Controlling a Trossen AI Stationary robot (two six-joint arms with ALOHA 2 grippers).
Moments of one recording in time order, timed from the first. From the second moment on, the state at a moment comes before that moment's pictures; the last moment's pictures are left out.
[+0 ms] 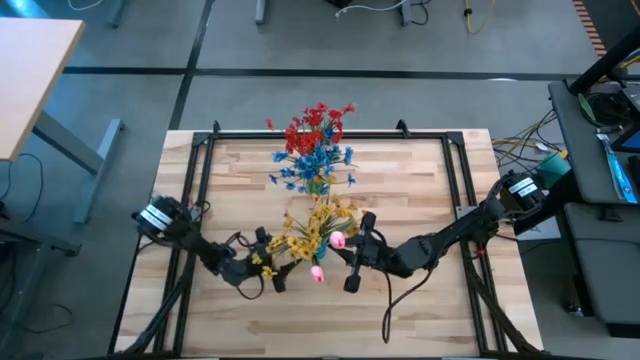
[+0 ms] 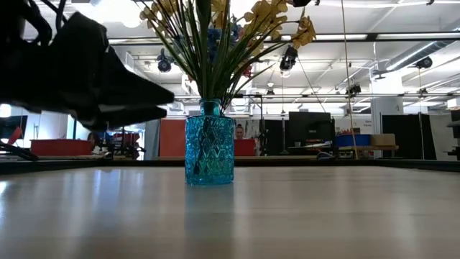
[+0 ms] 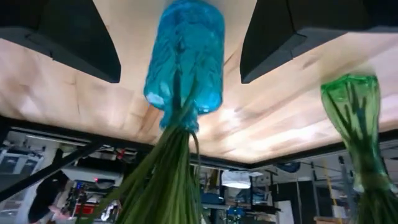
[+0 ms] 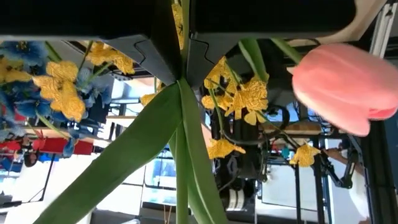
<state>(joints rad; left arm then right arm) -0.61 1.90 0.40 1.34 -1.00 -0.28 0.46 1.67 0.91 0.91 0.73 -0.16</state>
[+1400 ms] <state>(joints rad) -0.50 2.20 0.49 1.57 -0.89 -0.20 0.46 1.67 0.91 0.86 0.73 -0.13</state>
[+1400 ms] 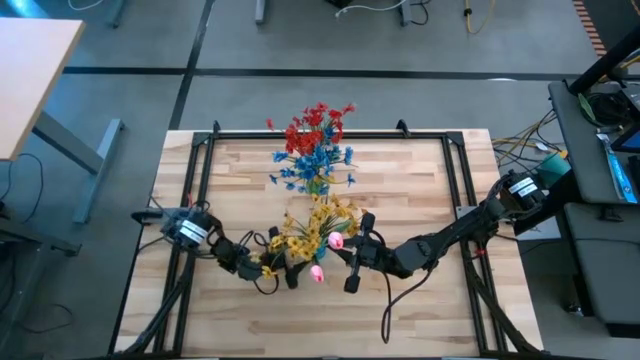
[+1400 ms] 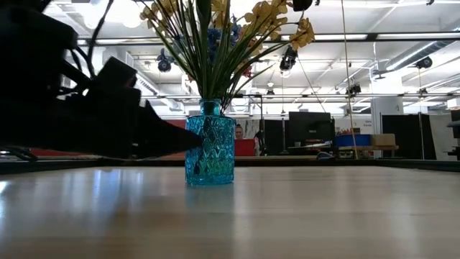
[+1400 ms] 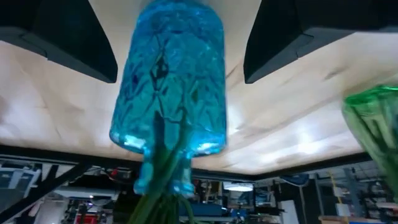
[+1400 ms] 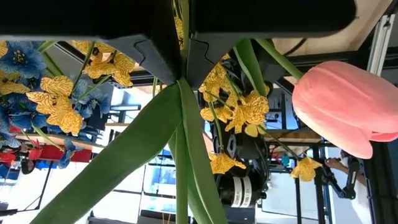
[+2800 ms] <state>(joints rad) -0.42 2.27 0.59 1.57 -0.75 -0.10 0.45 1.67 0.91 0.80 0.74 -0.06</state>
